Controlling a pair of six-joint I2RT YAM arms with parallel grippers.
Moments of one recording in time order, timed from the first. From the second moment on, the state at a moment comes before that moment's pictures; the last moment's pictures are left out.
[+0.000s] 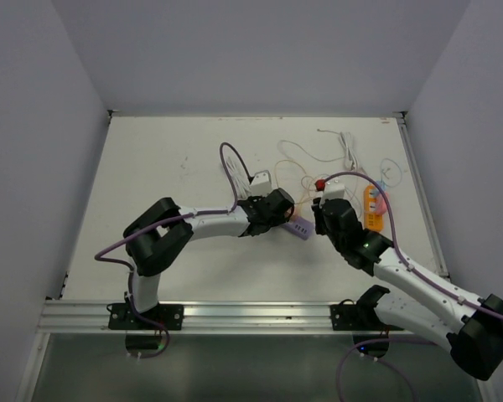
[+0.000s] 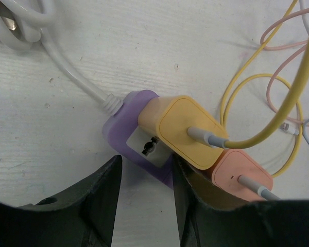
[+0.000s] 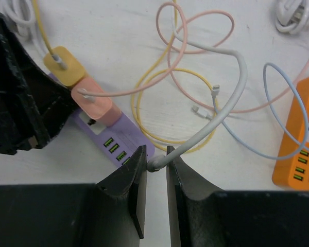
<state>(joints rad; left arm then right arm) -0.97 1.93 1.21 -0.23 -0.50 -1.05 0.69 0.92 0.57 -0.20 0.43 0.19</state>
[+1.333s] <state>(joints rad) -0.91 1.87 1.15 -0.22 -0.49 -0.79 0.45 1.10 0.70 -0.49 0.14 0.35</state>
